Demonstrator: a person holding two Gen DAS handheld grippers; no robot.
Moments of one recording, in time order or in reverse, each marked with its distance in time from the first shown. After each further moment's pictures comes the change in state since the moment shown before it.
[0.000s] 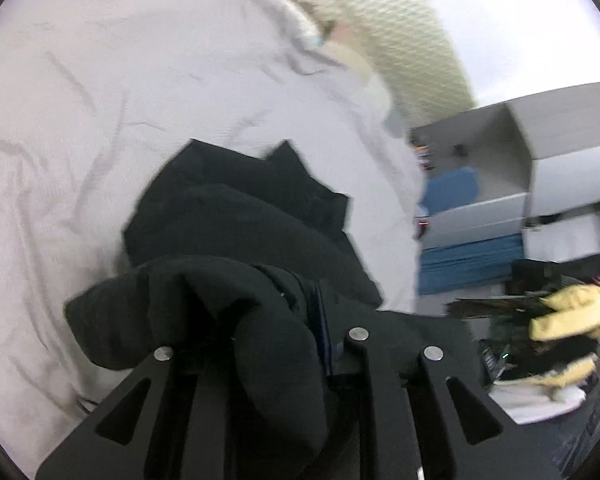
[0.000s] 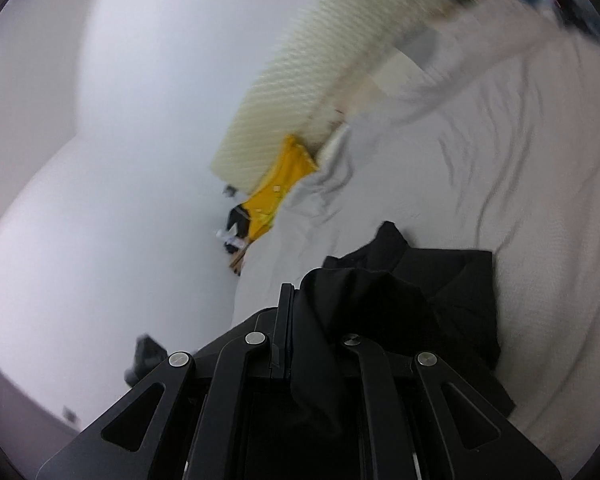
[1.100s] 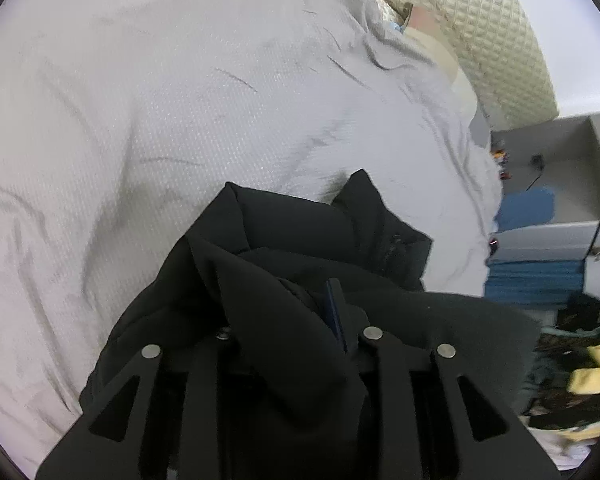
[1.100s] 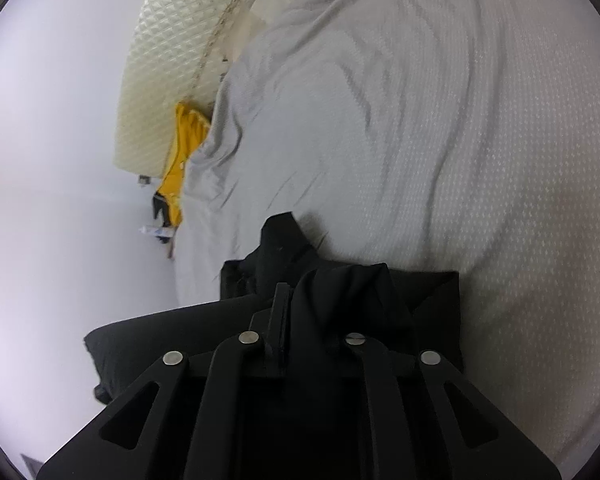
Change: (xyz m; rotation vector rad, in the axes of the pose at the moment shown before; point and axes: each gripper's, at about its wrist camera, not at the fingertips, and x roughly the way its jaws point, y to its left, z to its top) left arm 0.075 0.022 0.091 -0.097 0.058 0.183; right arm 0.127 -0.128 0.060 0.205 0.207 -0.190
